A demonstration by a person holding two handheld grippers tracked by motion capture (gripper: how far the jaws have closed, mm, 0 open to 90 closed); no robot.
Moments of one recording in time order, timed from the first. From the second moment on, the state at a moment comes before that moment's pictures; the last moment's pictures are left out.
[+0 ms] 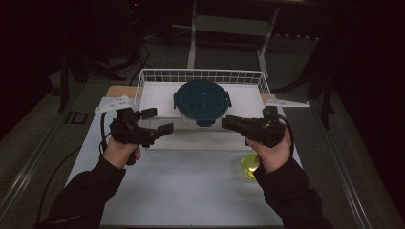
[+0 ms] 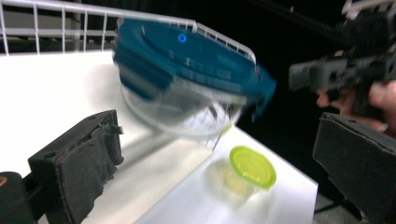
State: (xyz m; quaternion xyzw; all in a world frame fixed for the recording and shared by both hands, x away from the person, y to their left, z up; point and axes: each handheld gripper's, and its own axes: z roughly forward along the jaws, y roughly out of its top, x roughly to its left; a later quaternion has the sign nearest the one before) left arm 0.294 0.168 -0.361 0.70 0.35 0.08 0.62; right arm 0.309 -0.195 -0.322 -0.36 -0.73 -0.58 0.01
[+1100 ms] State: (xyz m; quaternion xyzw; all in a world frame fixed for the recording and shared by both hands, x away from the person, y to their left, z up) left arm 0.247 0.143 -0.468 0.75 0.35 0.06 0.56; right arm 0.337 -0.147 -0.340 -0.37 -0.75 -0.54 0.01
